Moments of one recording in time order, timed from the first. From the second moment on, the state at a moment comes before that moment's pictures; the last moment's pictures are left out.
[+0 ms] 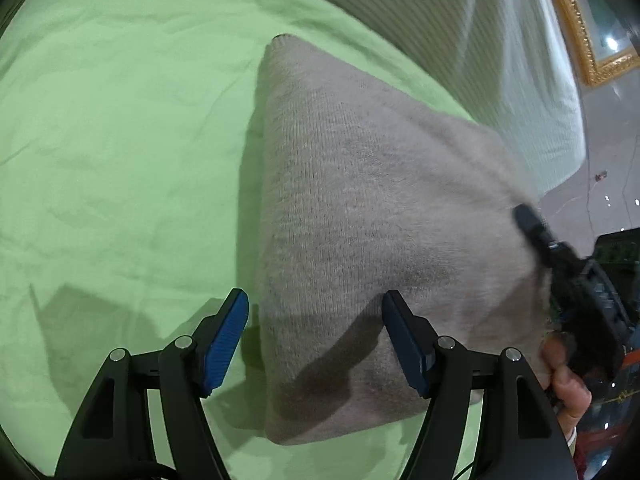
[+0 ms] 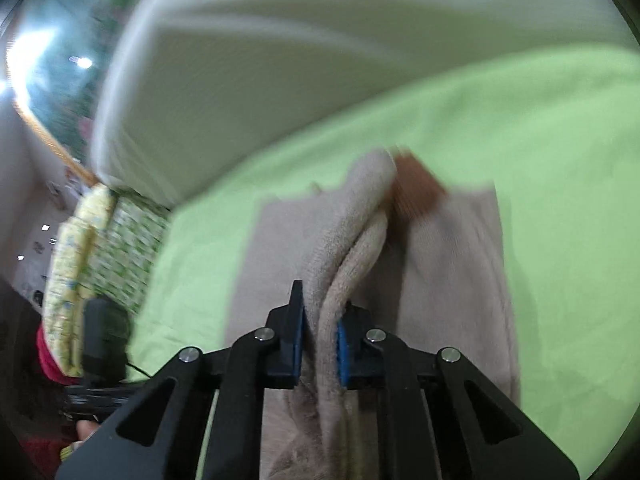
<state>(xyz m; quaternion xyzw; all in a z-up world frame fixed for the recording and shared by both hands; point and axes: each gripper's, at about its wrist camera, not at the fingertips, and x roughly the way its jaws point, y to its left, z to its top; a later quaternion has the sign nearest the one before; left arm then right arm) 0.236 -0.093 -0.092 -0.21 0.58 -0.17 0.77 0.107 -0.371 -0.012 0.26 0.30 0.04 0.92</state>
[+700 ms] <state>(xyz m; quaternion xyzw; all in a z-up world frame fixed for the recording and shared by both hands) 0.183 -0.120 -0.088 -0.06 0.59 -0.19 0.78 0.030 -0.413 -0.038 0.30 0.33 -0.03 0.89</state>
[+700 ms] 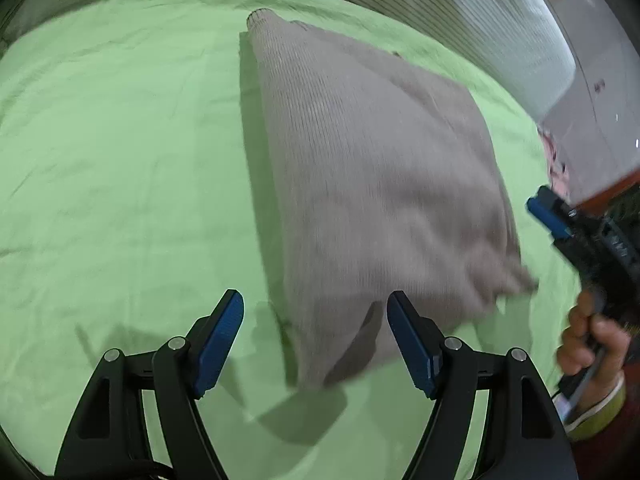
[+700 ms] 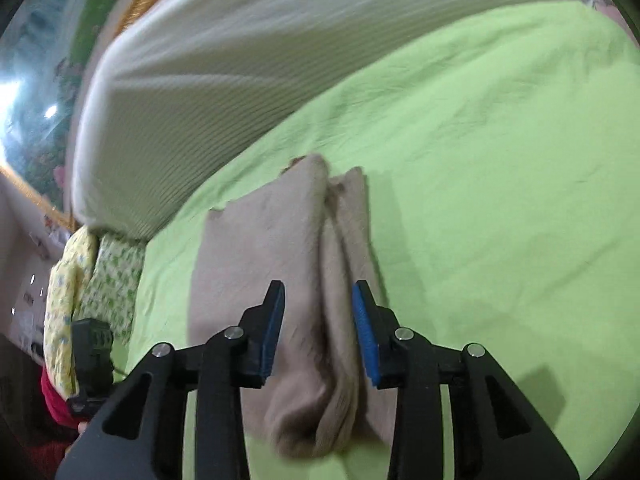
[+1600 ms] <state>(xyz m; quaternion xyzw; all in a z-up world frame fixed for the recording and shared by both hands) 0.125 -0.113 -0.117 0.00 0.57 -0.10 0.82 0.046 -0.367 -0.071 0.14 0.52 0.00 0.84</state>
